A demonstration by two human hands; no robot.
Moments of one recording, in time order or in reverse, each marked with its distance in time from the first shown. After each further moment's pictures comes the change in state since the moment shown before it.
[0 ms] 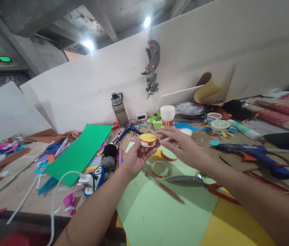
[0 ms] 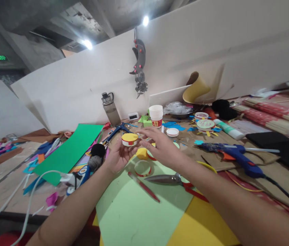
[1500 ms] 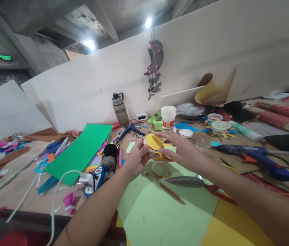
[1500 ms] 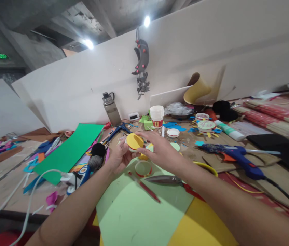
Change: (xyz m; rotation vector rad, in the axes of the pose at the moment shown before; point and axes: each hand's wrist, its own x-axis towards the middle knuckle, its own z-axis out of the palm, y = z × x) left_hand -0.002 -0.008 -0.004 0.274 -0.161 0.158; right_hand -0.003 0.002 0.007 -0.075 -0.057 -0.003
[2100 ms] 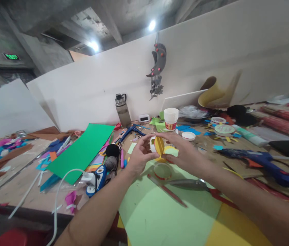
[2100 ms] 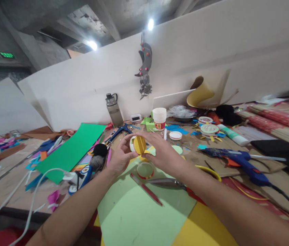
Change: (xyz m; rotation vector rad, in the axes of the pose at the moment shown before) left_hand -0.002 0.001 0.005 0.219 0.049 0.237; right_hand -0.001 0.000 0.002 -0.032 0.012 -0.144
